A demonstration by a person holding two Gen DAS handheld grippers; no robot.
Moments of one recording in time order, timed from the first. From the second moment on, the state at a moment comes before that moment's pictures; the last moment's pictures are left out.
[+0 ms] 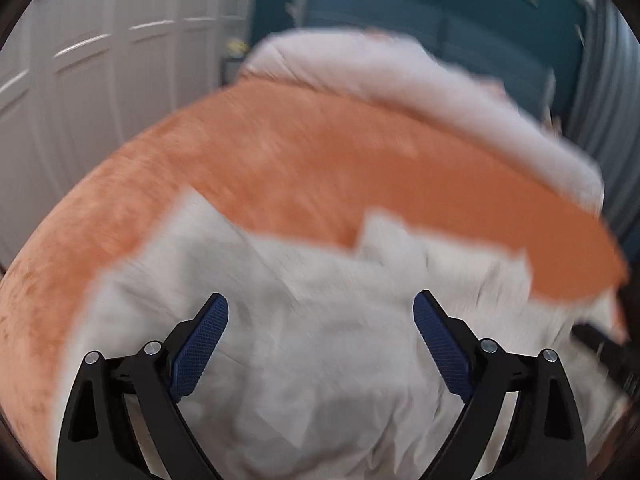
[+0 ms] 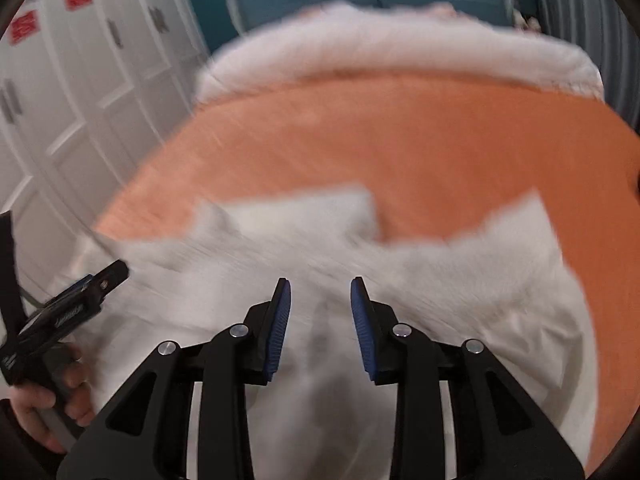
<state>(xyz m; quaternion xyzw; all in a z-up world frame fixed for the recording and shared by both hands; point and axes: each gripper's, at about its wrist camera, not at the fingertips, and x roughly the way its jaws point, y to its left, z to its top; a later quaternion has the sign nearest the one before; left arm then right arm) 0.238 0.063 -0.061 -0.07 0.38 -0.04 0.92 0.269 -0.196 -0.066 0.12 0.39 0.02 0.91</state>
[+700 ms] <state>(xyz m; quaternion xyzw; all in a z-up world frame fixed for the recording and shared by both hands) 0.300 0.102 -0.157 -0.02 0.44 0.03 0.90 0.314 -0.123 -0.153 0.09 0.42 0.05 0.90</state>
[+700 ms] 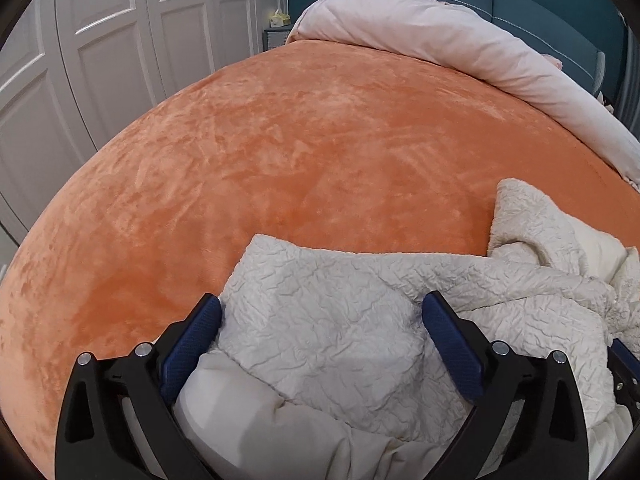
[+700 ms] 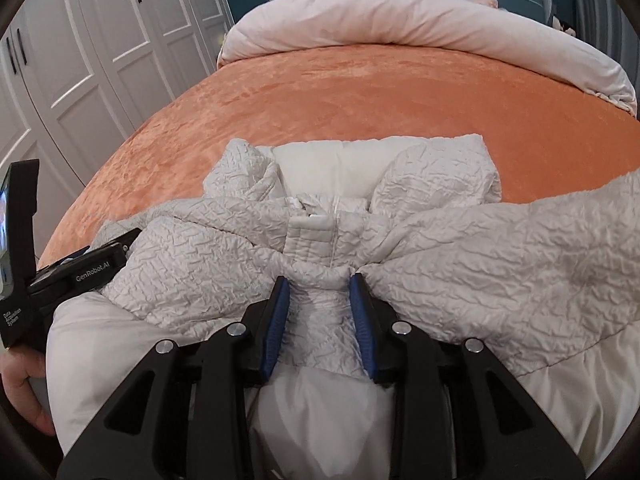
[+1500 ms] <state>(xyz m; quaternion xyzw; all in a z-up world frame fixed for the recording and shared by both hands) 0.277 0.151 -0.164 -0.12 0.45 0.00 0.88 0.261 -0.342 -0.177 0.24 0.42 -0.12 0.87</state>
